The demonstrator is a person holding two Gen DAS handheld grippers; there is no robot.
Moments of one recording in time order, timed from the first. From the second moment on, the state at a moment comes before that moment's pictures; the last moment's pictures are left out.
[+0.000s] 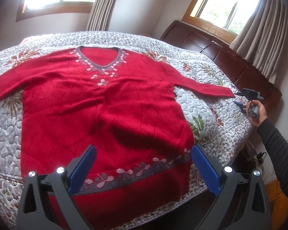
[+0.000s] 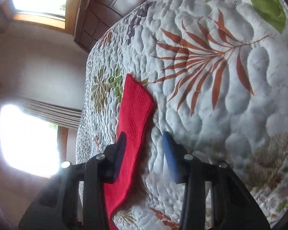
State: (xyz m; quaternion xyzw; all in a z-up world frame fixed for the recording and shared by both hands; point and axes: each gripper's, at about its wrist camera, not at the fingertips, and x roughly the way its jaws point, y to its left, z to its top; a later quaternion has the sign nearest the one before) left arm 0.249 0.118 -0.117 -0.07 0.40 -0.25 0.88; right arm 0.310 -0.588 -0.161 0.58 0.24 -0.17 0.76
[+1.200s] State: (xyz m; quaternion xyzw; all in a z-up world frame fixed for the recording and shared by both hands) left arm 0.365 0.196 -0.100 -0.24 0.39 -0.36 0.81; right arm 0.454 -0.339 -0.006 0.24 0.27 -0.05 0.93
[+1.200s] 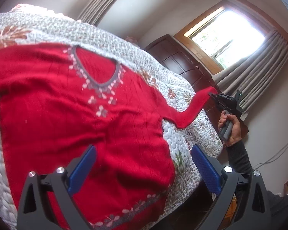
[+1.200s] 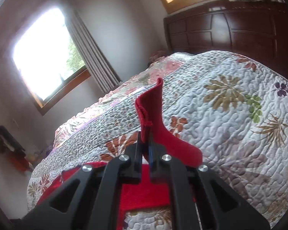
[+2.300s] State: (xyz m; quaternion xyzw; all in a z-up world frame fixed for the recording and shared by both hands) left arm 0.558 0.093 -0.140 -0.33 0.47 -0.42 0.70; right arm 0.483 -0.073 -0.147 0.05 0.42 0.08 0.90
